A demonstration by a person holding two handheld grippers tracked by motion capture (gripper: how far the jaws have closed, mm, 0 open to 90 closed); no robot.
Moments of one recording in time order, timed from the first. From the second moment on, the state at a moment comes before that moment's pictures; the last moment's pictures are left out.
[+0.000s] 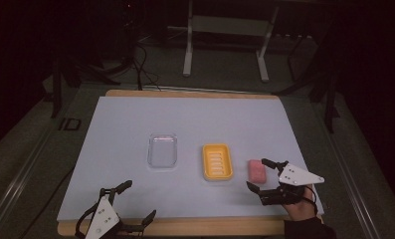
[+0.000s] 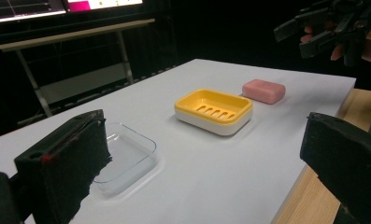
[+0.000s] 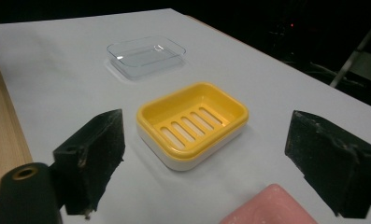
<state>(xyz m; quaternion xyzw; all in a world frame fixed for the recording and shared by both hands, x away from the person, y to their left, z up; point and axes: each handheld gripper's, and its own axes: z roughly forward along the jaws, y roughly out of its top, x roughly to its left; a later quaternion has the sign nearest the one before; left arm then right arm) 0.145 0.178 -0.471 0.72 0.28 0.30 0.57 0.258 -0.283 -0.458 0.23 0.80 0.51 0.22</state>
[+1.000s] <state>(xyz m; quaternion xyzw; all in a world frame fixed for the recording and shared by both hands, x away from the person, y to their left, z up) 0.146 0.176 -0.472 0.73 0.28 0.31 0.55 0.285 -0.303 -0.469 0.42 0.81 0.35 0.20</state>
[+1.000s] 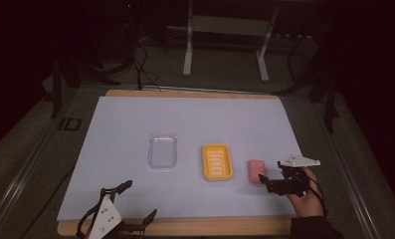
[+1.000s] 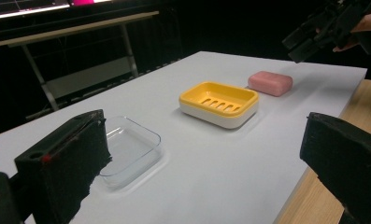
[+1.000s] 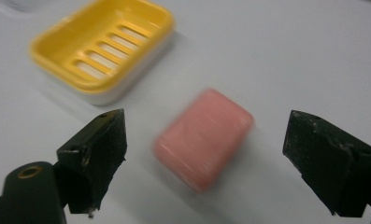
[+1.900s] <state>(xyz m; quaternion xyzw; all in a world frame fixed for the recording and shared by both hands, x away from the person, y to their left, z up) 0.147 0.173 -0.474 0.73 0.28 0.32 0.53 0.292 -0.308 -0.482 0.50 0.85 0.13 0.07</state>
